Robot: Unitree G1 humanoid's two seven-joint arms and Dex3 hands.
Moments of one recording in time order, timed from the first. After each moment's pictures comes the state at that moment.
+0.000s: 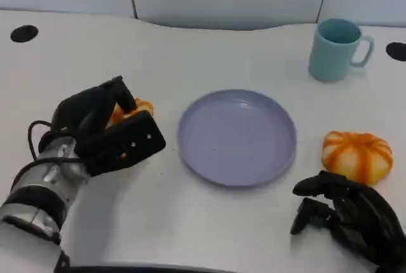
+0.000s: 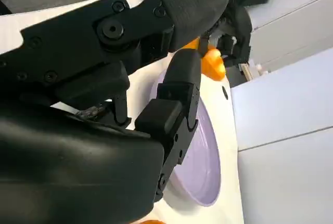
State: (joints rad) left arm -0.85 0.20 -0.33 1.30 0.51 -0.31 0.34; right arm -0.24 -0.04 -0.19 0.82 0.37 -0.27 0.85
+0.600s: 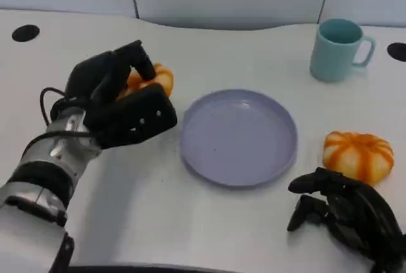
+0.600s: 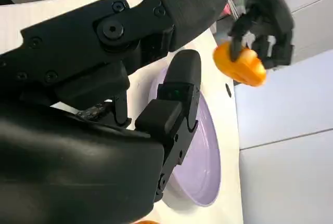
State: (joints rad) left arm -0.93 0.19 -0.33 1.24 0.51 -0.39 0.34; right arm -0.26 -0.04 -0.17 0.84 0.34 -0.30 0.82
